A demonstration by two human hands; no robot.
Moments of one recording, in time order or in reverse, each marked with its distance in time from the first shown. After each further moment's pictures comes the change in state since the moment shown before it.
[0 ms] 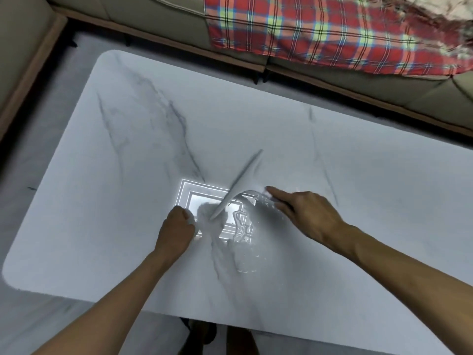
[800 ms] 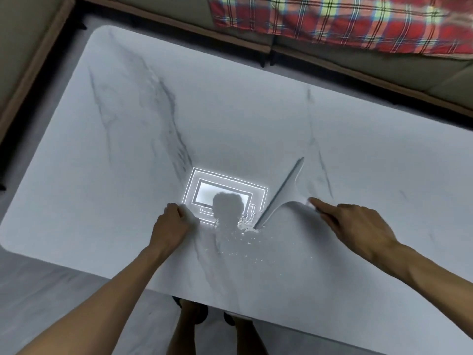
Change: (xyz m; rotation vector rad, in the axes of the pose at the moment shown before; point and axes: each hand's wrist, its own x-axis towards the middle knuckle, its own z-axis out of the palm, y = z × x) left_hand -0.028 0.000 0.063 0.124 0.048 -0.108; right_hand -0.086 0.127 0.023 -0.177 -0.028 0.050
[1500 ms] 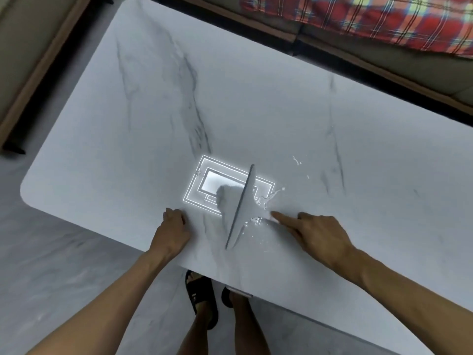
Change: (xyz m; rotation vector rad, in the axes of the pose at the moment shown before) left_hand -0.054 -0.056 0.021 0.063 -0.083 -0.018; right_hand -0.007 -0.076 0.045 -0.031 -0.085 -0.283
